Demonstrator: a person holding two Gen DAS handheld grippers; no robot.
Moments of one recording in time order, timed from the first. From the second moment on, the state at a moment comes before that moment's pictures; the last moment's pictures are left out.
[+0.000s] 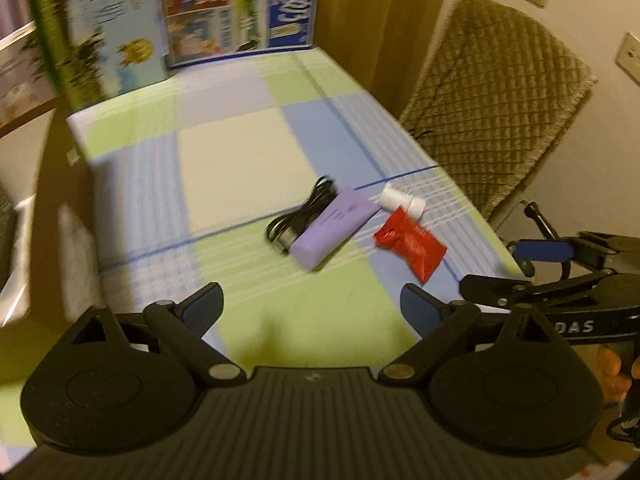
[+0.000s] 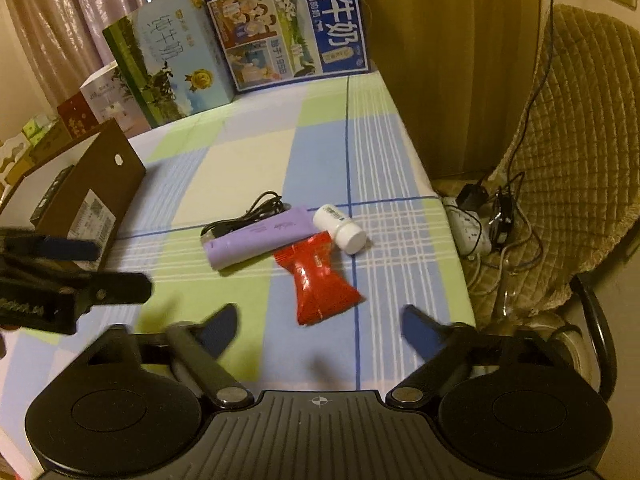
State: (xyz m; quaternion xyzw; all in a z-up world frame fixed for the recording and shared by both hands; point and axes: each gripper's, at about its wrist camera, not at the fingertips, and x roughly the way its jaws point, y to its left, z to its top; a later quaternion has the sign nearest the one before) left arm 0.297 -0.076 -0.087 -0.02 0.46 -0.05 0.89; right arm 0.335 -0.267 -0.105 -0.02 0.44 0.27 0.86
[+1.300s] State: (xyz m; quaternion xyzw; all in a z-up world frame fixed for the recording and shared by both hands) left arm 0.359 -0.091 -0.160 0.03 0.51 -0.12 0.85; right arm 0.382 -0.222 -0.150 -0.07 0.45 0.31 0.83
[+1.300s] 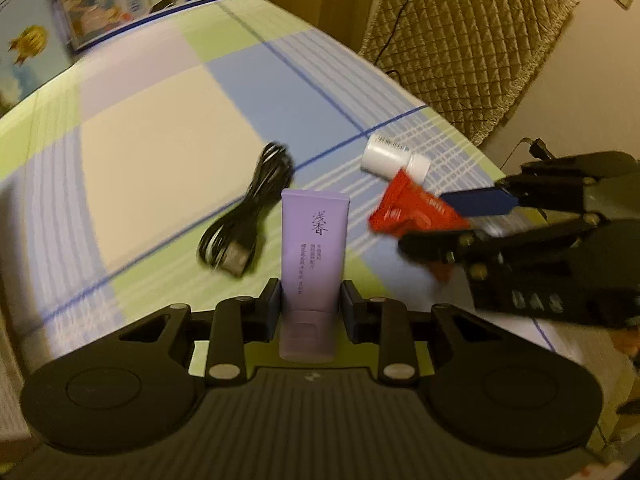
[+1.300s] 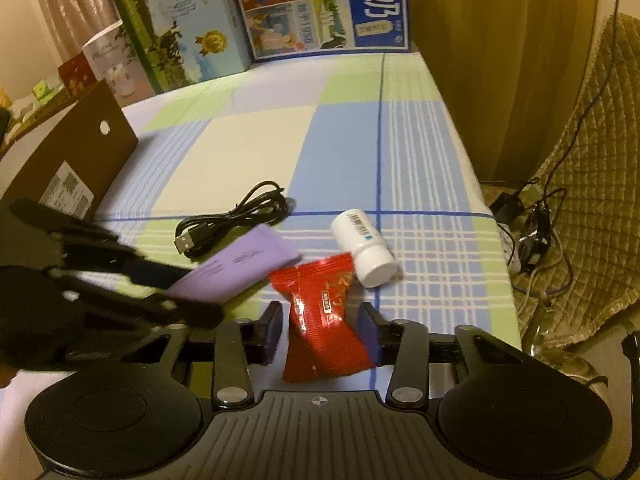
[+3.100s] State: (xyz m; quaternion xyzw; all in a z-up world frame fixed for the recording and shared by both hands) left arm 0.176 0.019 -0.148 -0.12 0.53 0.14 0.83; right arm 0.255 -0.149 -0.155 -0.16 0.46 0.45 0.75
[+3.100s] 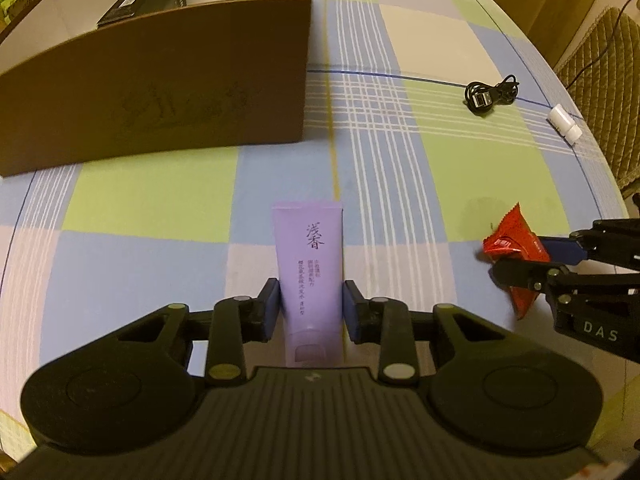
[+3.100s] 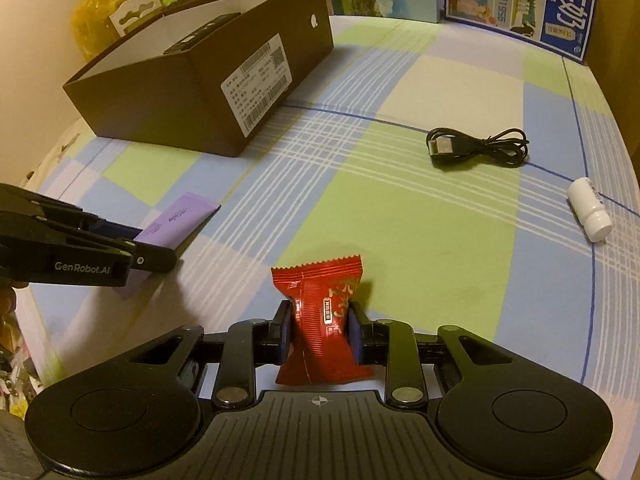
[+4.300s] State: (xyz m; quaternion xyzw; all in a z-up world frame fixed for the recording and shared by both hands) left arm 0.104 0.090 -0.094 -0.16 0.47 0.17 0.85; right arm 0.219 -0.082 -0.099 -0.13 0.42 0.51 0.74
